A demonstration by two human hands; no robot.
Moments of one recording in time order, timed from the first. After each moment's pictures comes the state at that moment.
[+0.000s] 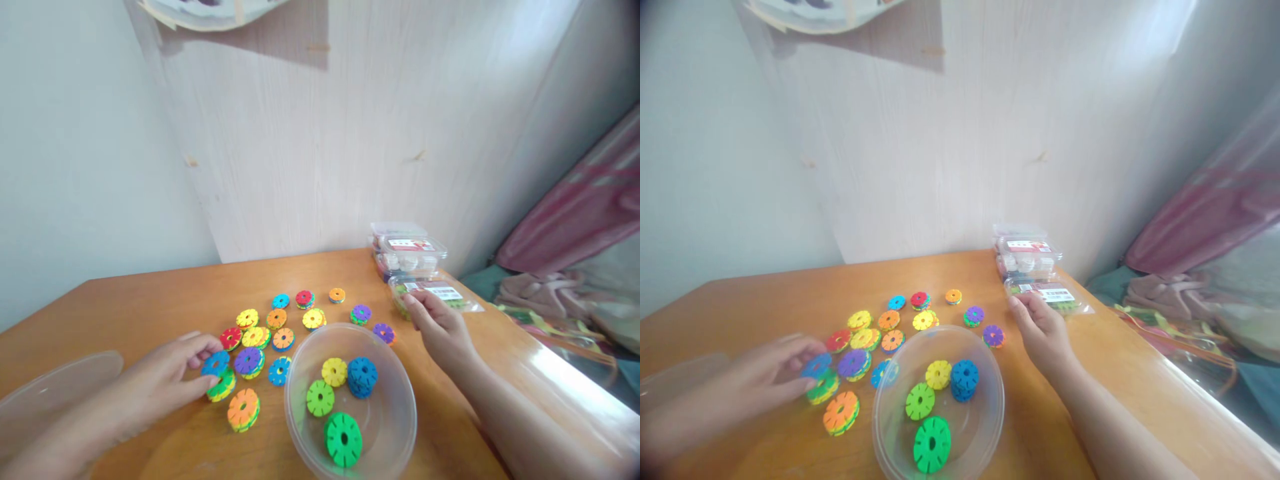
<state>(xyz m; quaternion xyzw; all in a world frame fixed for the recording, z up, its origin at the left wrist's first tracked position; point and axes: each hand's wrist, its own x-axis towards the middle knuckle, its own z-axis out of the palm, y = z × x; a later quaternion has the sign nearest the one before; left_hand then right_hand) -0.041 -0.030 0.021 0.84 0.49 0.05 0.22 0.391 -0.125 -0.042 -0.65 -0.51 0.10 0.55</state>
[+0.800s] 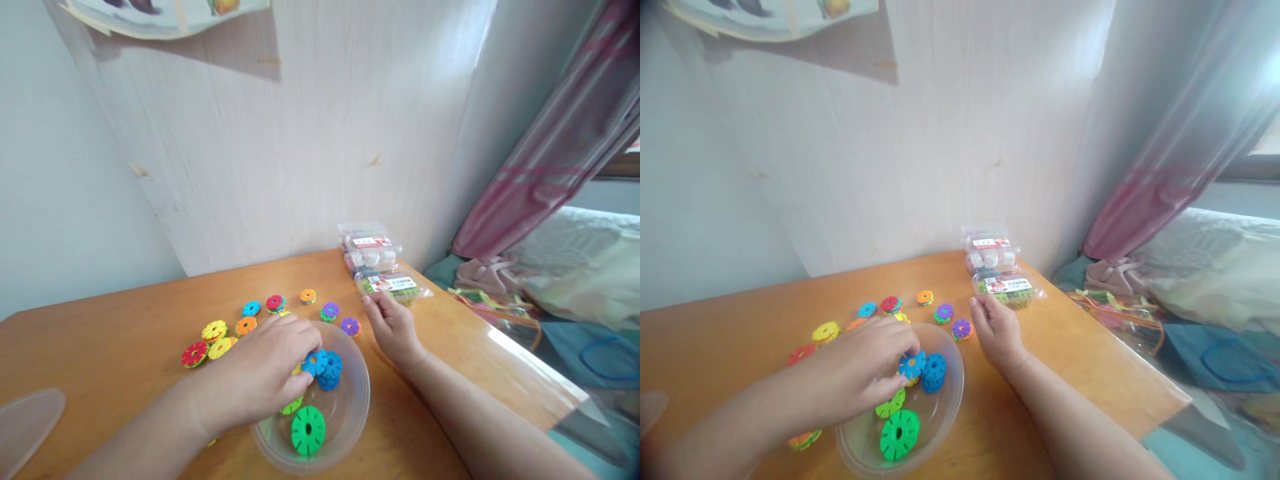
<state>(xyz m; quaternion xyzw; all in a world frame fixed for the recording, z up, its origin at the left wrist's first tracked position) 0.126 -0.075 0.061 0.98 0.17 0.03 0.11 0.378 -0.129 -0.054 -0.64 -0.53 0.01 0.55</state>
